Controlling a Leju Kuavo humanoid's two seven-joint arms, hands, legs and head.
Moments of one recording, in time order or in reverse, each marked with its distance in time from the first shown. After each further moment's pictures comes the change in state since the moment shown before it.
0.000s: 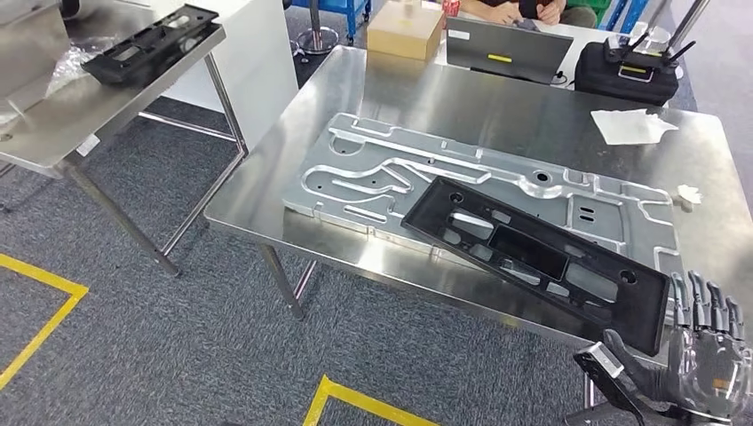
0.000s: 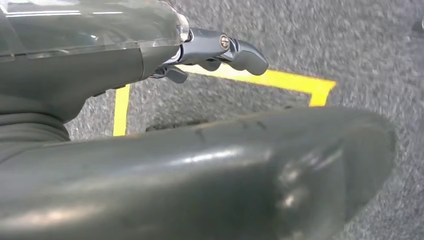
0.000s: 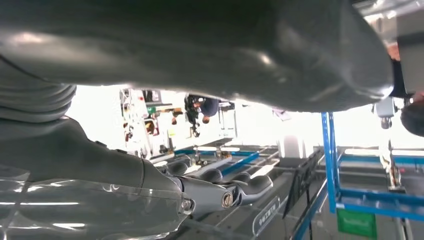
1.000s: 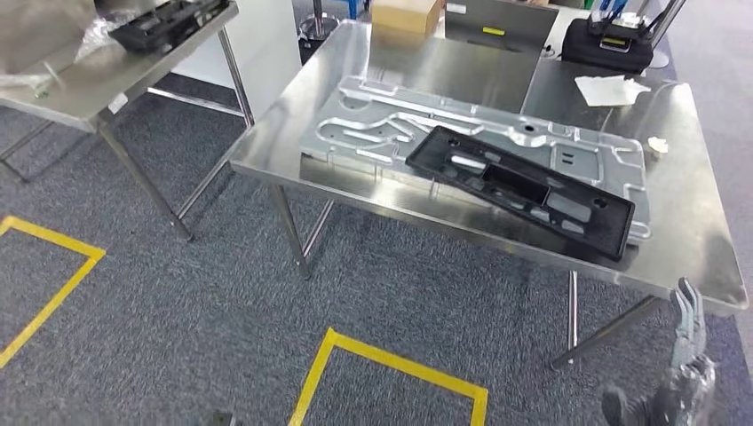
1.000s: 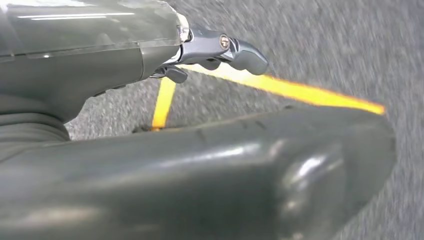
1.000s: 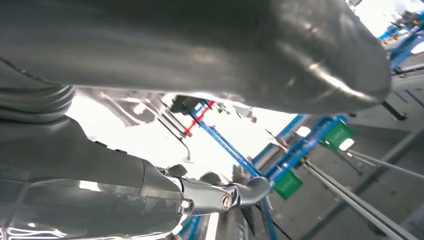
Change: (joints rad) left arm -0.024 0.001 0.032 0.000 0.060 0.062 0.004; right arm 0.151 0.116 0.228 -0.313 -0.661 0.067 -0.400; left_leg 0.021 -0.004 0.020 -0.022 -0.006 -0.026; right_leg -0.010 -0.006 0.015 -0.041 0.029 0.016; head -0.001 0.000
